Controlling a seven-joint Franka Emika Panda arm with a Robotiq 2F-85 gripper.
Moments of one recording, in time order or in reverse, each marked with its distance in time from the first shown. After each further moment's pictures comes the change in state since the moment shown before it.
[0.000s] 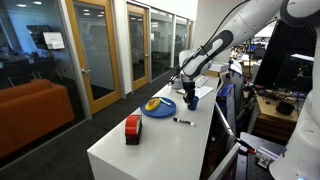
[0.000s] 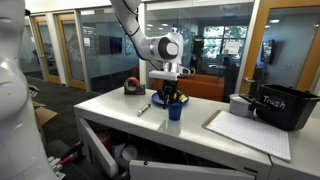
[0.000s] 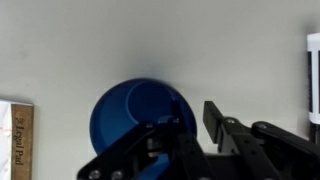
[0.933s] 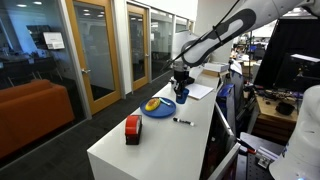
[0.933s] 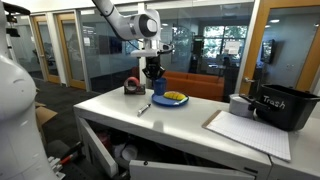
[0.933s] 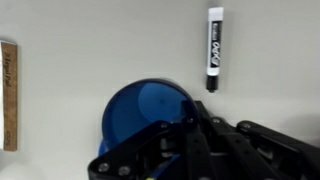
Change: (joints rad) arm 0.124 -0.206 0.093 -0.028 -0.052 -0.029 0.143
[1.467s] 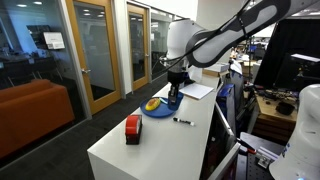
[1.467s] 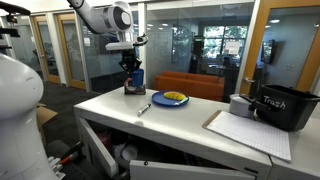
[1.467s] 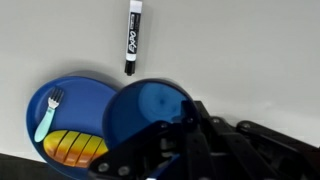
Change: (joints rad) arm 0.122 -0.119 0.135 -0.073 0.001 0.000 0.043
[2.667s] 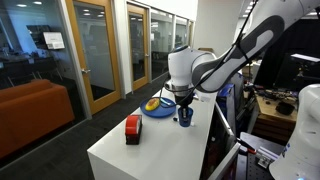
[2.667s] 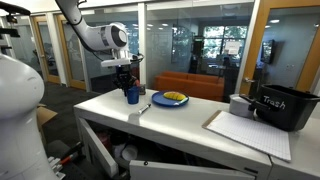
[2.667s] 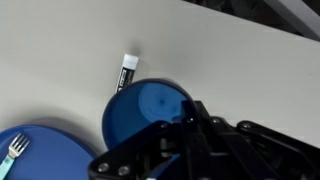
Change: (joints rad) arm 0.015 0.066 0.015 -0.129 -0.110 0.009 -0.024
